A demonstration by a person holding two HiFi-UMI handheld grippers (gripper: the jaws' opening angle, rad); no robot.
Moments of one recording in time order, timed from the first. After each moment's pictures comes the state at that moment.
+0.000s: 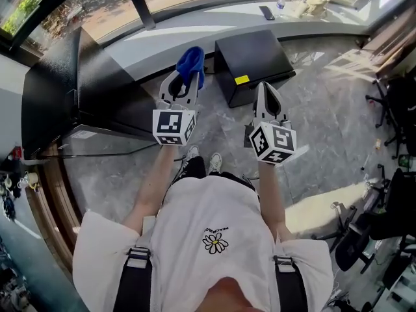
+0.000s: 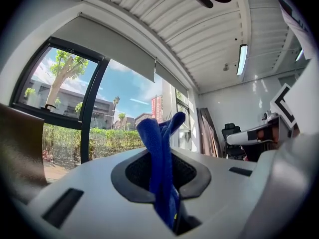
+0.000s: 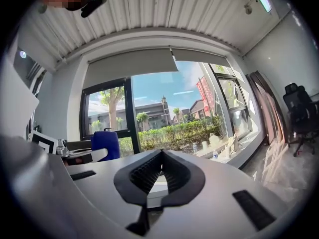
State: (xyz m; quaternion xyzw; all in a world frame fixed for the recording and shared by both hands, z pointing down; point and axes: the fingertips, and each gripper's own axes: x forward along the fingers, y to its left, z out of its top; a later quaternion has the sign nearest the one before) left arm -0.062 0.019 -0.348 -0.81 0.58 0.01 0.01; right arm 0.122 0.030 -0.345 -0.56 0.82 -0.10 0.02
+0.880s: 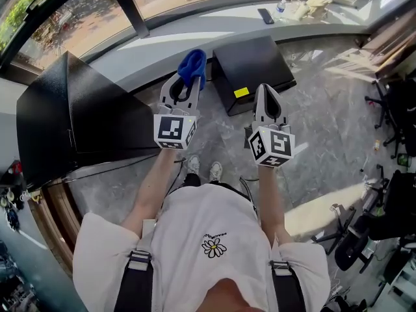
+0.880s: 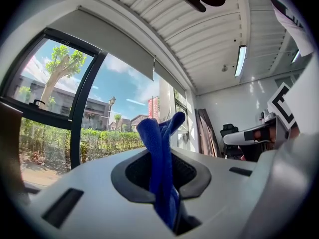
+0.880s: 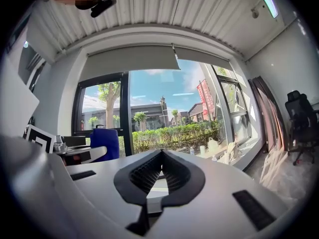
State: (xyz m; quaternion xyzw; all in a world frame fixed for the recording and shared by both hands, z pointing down) left arm -0.076 -0.076 -0.343 -0.83 0.56 0.01 0.02; right arm 0.102 -0.062 -0.343 -0.58 0.81 -0.07 0.01
